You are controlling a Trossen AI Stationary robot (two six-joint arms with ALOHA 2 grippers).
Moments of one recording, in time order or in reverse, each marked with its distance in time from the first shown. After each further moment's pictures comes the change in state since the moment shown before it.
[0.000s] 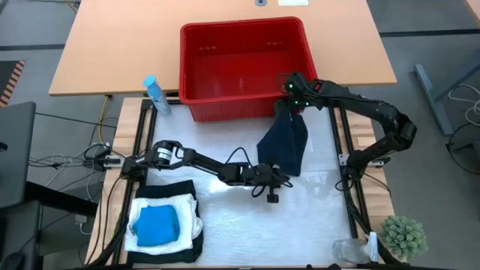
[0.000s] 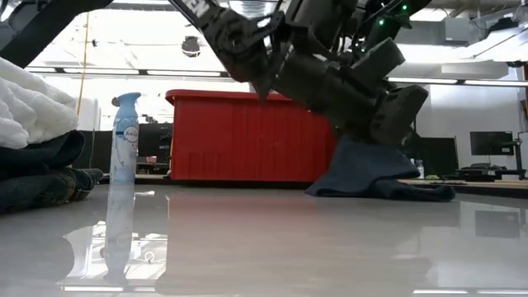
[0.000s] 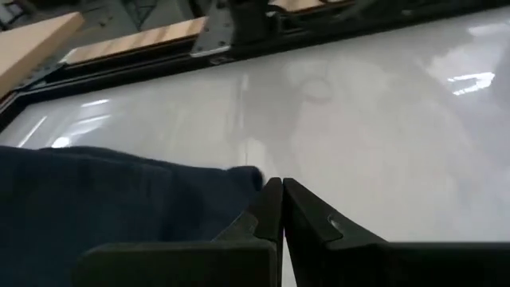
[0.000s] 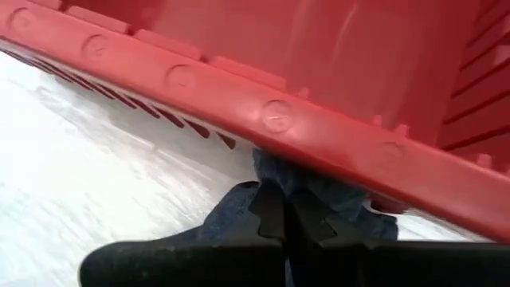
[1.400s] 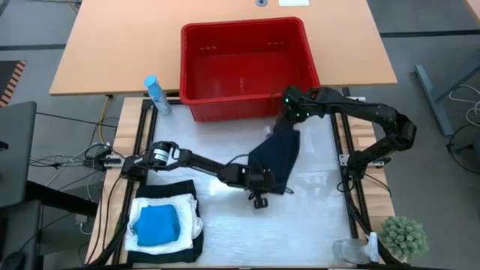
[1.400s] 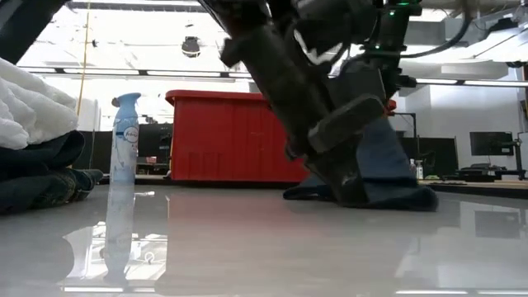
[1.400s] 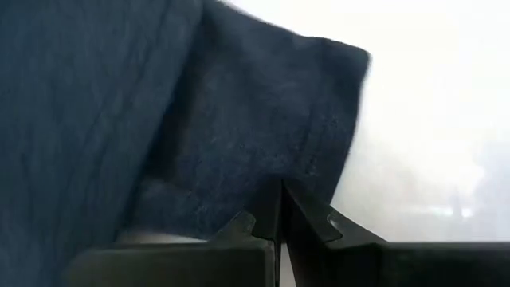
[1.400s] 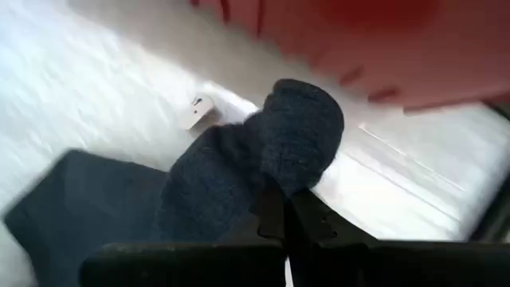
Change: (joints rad) left arm -0.060 0.023 0.064 -0.741 0.126 -0.392; right arm 0.128 0.001 0.002 -0.265 0.014 0.060
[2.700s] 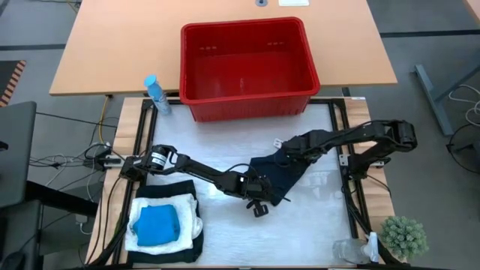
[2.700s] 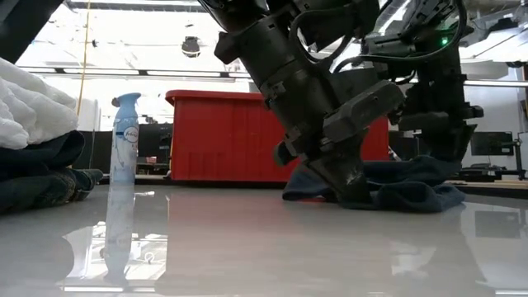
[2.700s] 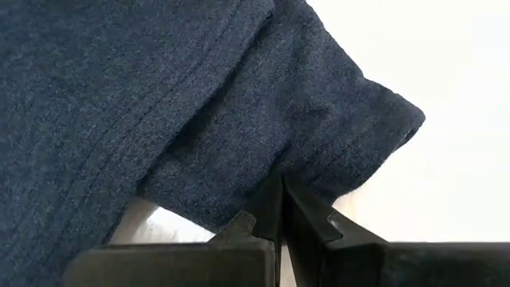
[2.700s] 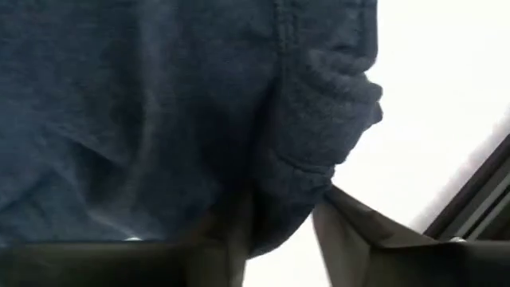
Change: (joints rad) left arm -0.049 -0.014 -0.005 -0.013 -0.057 -0.221; right arm 0.349 0.002 -0.426 -0.055 -0.039 0.347
